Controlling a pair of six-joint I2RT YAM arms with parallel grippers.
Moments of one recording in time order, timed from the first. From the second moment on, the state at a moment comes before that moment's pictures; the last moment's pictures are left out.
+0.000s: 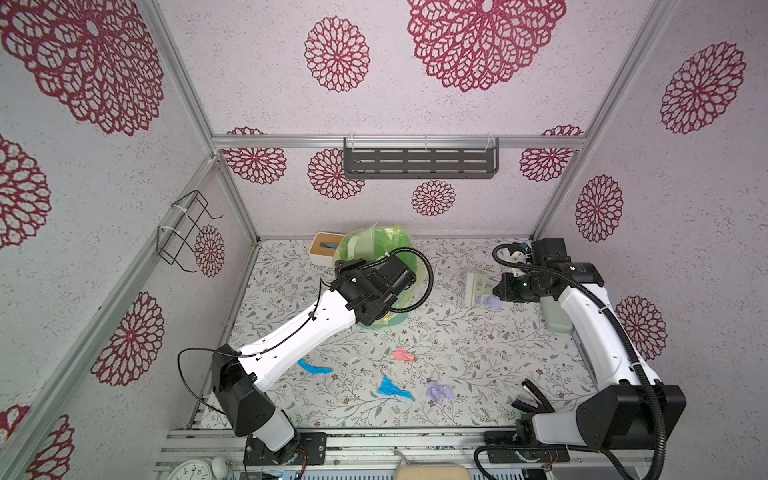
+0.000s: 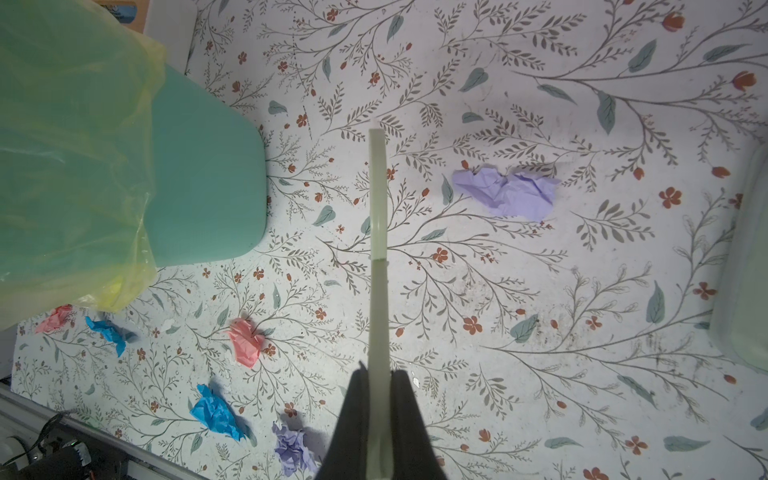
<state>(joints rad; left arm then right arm) -0.85 1.60 1.60 -1.09 -1.23 0.59 0.04 1.37 1.38 -1.05 -0.30 0.07</state>
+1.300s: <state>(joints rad) -1.01 1.82 2.22 -1.10 -0.77 0.33 0.03 1.37 1.45 -1.07 0.01 0.05</state>
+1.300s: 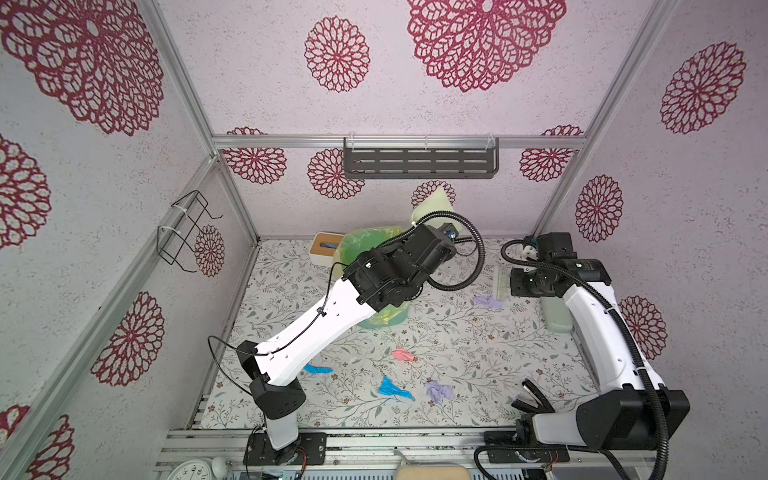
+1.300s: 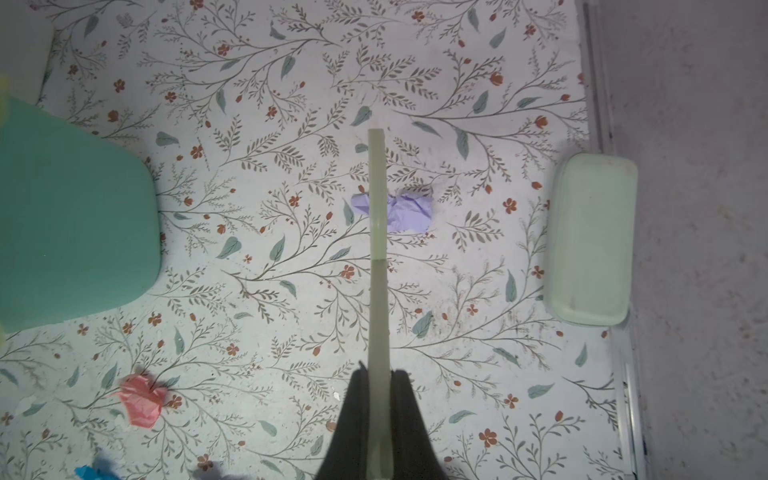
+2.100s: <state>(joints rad) -1.00 1.87 1.89 -0.93 -0.14 0.03 -0.06 1.52 1.45 -1.04 0.16 0.03</state>
